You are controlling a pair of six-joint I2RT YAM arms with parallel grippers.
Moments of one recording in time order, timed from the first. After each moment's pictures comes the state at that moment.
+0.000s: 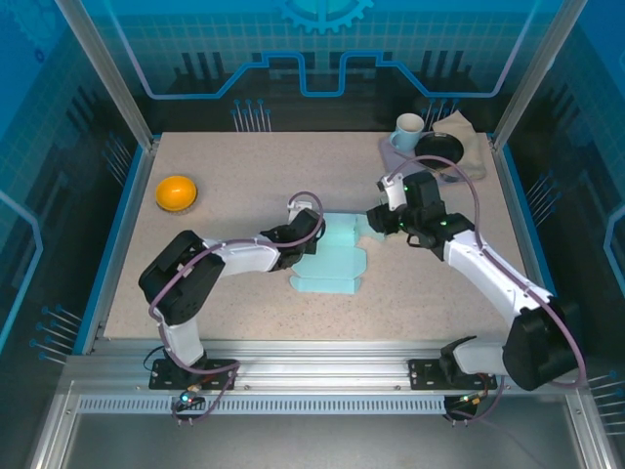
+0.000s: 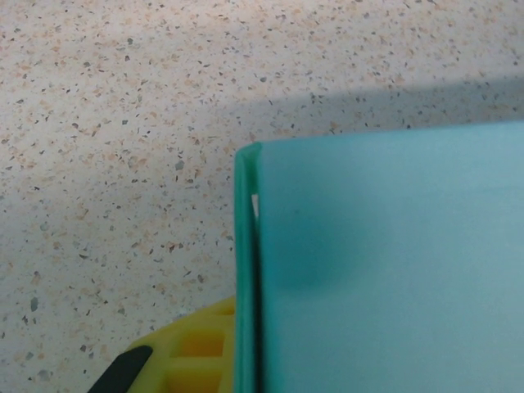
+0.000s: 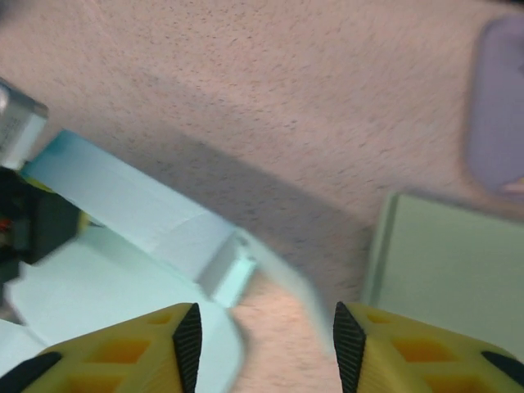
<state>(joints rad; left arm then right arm) -0.69 1.80 0.97 -0.05 -0.44 -0.46 0.35 1.29 0.97 -0.38 -0.10 -0.10</state>
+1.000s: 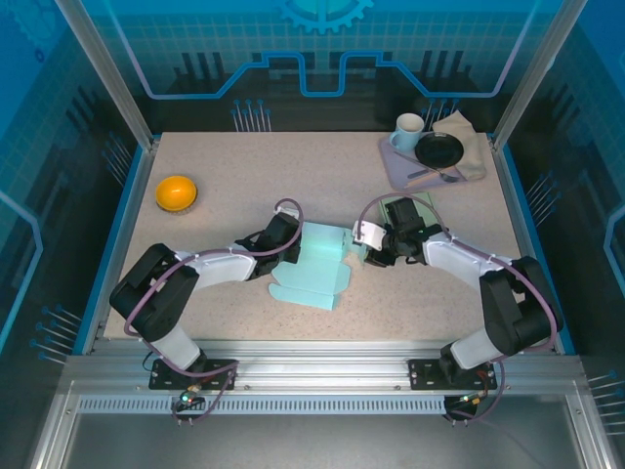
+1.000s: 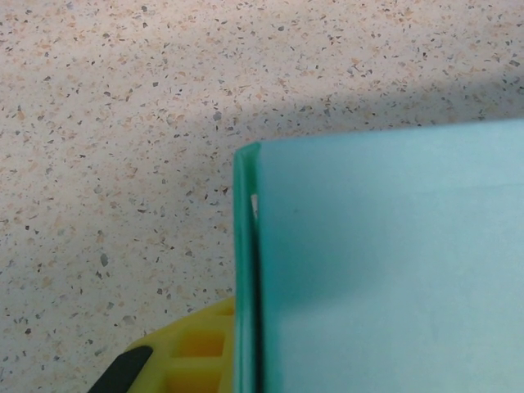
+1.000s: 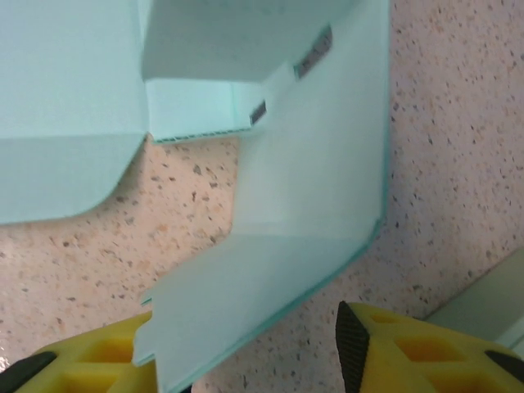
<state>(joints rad) -0.61 1.64 0.80 -0.01 -0.30 -0.30 0.39 1.50 0.82 -0.32 -0.22 -0.85</state>
